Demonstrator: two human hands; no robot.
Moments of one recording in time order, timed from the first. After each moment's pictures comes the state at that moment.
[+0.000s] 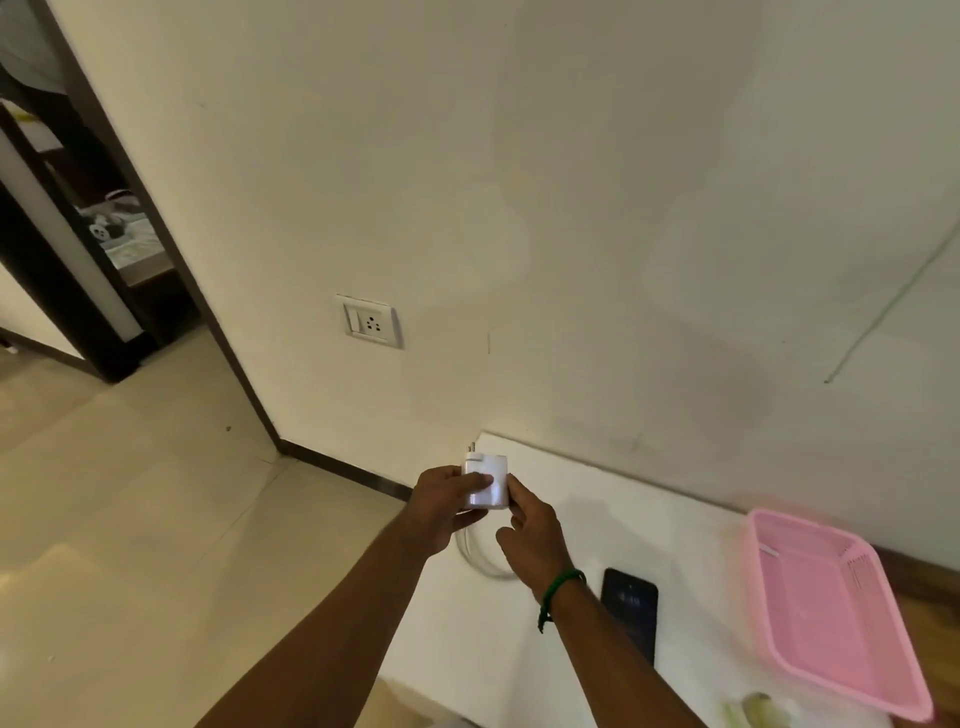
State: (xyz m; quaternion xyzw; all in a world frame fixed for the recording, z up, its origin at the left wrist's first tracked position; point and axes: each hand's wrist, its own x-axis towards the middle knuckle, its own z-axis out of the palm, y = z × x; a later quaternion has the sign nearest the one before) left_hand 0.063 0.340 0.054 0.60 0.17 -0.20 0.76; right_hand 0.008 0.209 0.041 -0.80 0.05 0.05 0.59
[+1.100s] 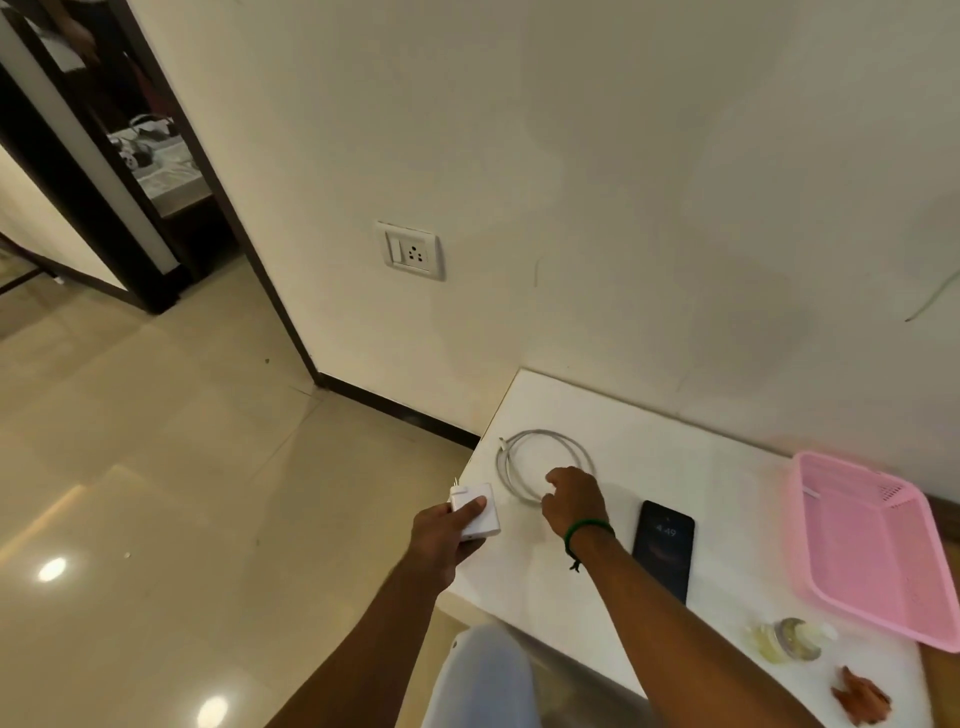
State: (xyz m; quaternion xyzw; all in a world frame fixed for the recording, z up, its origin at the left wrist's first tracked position) left_hand -0.031 0.391 -0.034 0.52 0.34 -0.16 0.76; right_hand 0.003 0.208 -0.020 -0.95 0.08 0.12 0.29
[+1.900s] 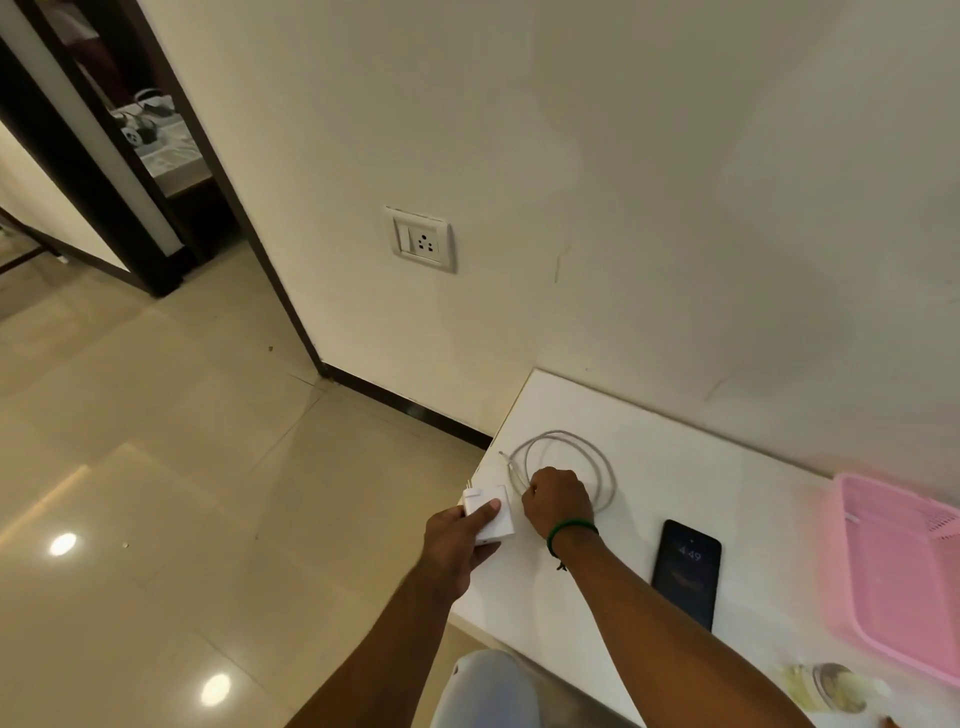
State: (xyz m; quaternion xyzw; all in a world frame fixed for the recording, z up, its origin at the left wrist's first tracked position) left_hand -0.011 0.382 -0.047 0.51 0.35 -0.17 0.77; right_hand 0.038 0.244 -0.041 -0.97 0.04 0.10 0.20
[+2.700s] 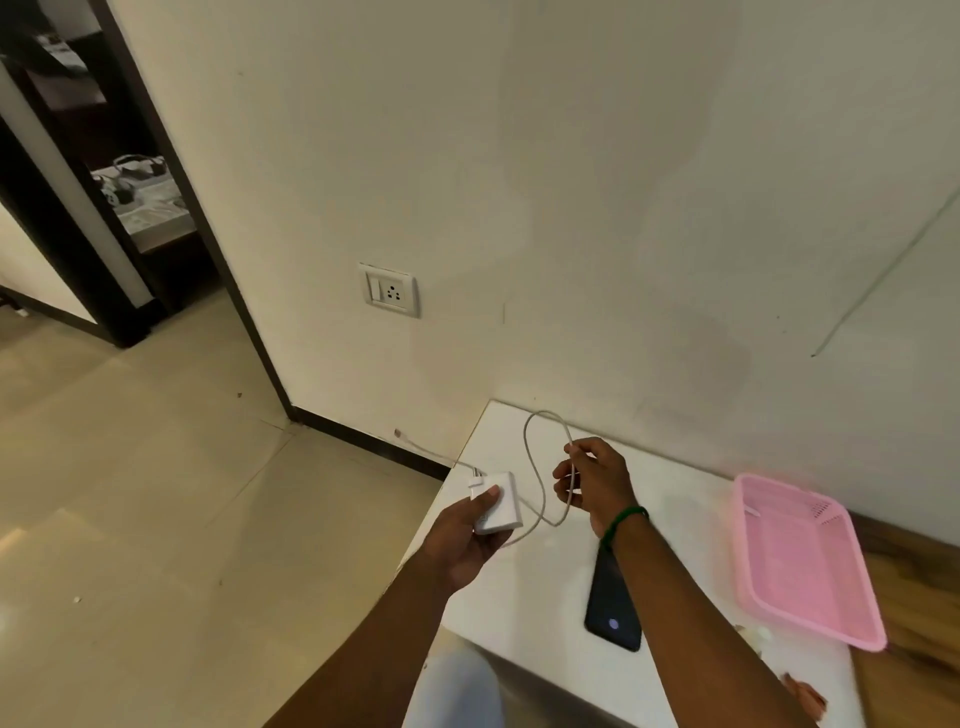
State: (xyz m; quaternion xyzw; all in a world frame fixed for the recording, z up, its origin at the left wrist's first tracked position) left_hand -0.031 0.340 0.030 0.37 0.23 -0.24 0.87; right_hand -0.003 0.160 0.073 -0.67 0.21 0.02 0.71
